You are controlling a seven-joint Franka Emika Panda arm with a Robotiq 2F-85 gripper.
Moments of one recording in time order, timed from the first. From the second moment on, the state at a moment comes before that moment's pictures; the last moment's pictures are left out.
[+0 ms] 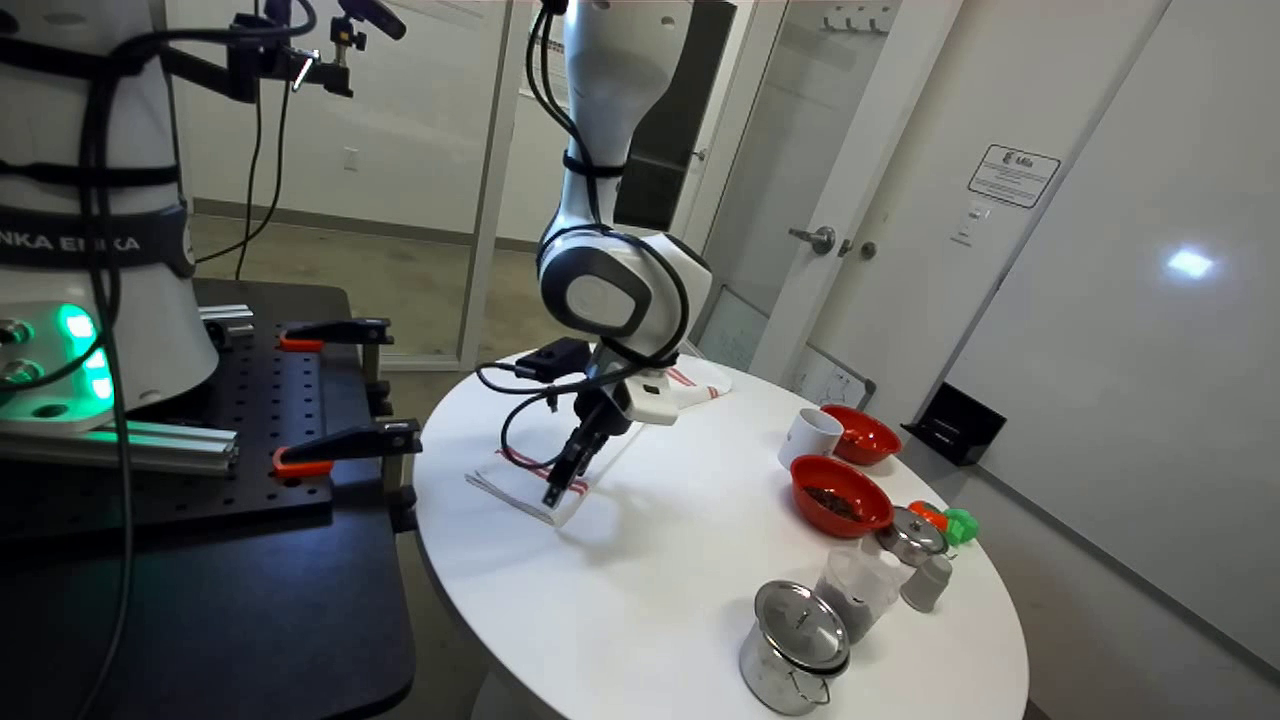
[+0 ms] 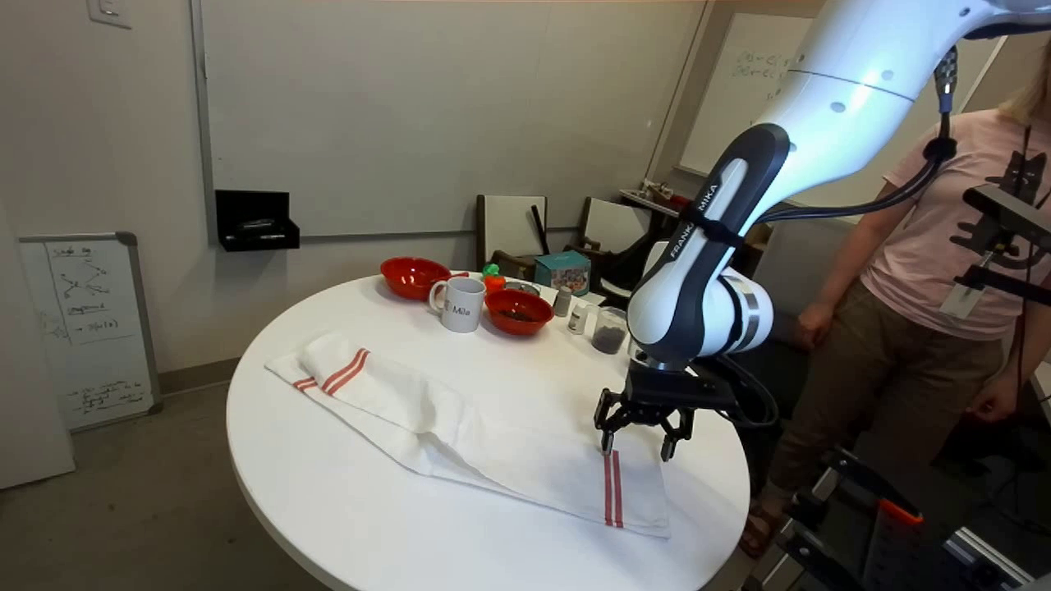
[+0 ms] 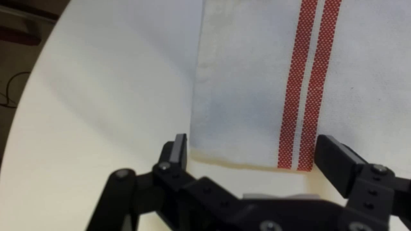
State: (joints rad) arm 0.00 0.78 -0.09 -2.29 0.27 2.87 0.48
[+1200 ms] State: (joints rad) arm -0.20 0.79 0.08 -2.38 0.36 3.01 0.31
